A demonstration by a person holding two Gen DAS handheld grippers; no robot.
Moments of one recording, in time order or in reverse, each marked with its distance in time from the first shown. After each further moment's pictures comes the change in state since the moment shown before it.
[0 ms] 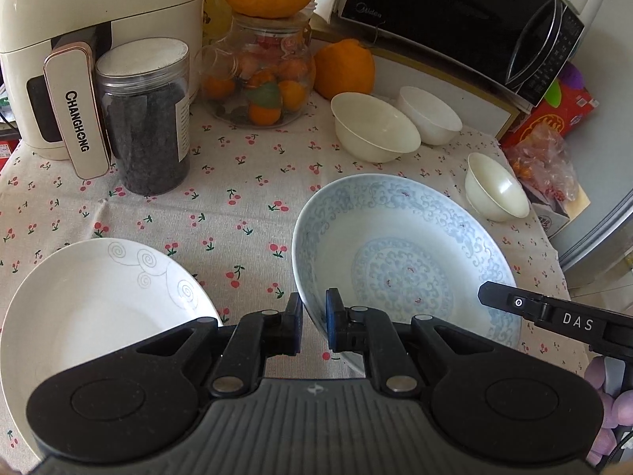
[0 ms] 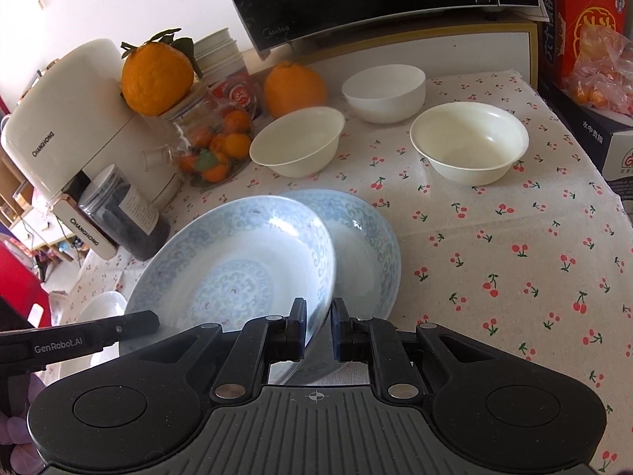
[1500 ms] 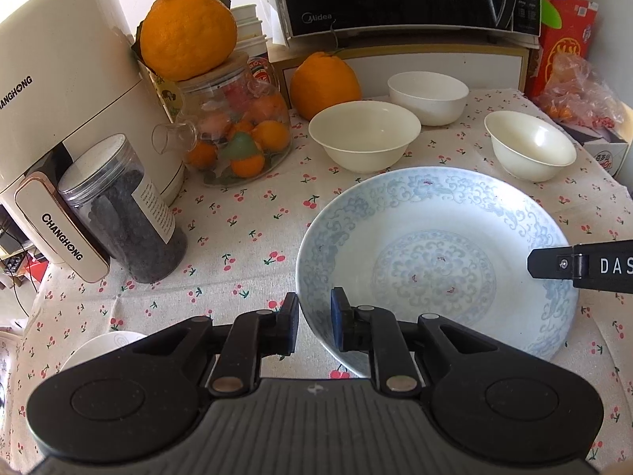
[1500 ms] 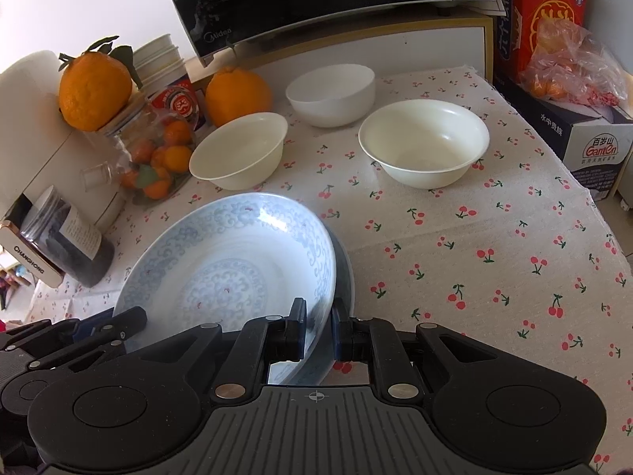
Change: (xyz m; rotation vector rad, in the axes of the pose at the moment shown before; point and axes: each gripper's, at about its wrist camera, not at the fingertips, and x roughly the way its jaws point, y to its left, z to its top) left arm 0.040 -0.061 -0.002 0.315 -0.106 0.291; right arm 0.014 -0.010 0.008 0.058 -0.020 -0.140
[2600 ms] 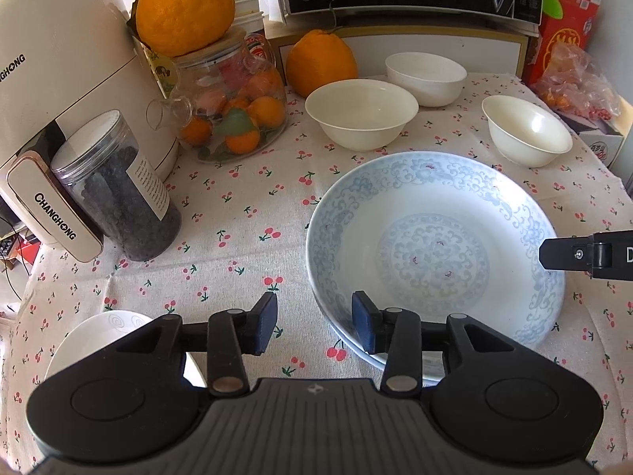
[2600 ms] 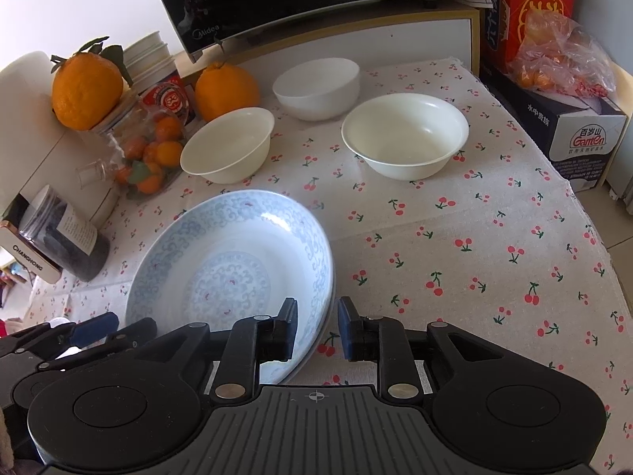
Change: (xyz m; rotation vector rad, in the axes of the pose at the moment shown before) left arm 0.001 0.006 -0.001 -0.026 0.077 -0.041; right arm -0.014 -0.004 0.002 0.009 0.040 -0.021
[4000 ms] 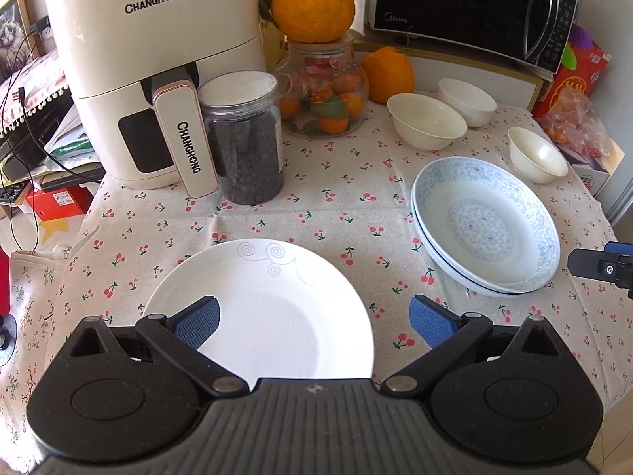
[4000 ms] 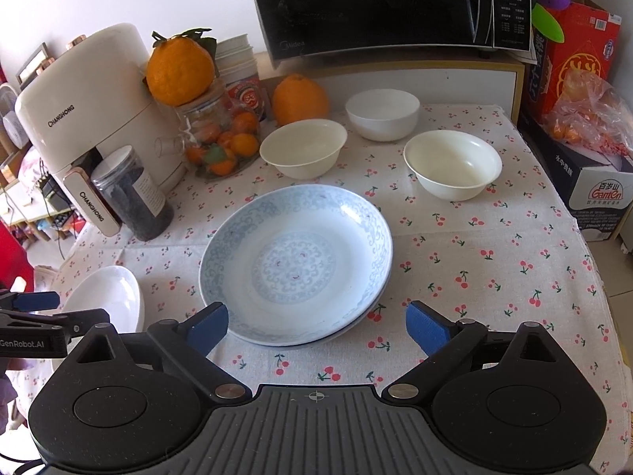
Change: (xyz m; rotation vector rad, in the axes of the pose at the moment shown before) left arm -0.064 0.106 -0.041 -0.132 0.007 -0.075; right arm -0.054 0.042 -0.034 -0.182 -0.062 0.076
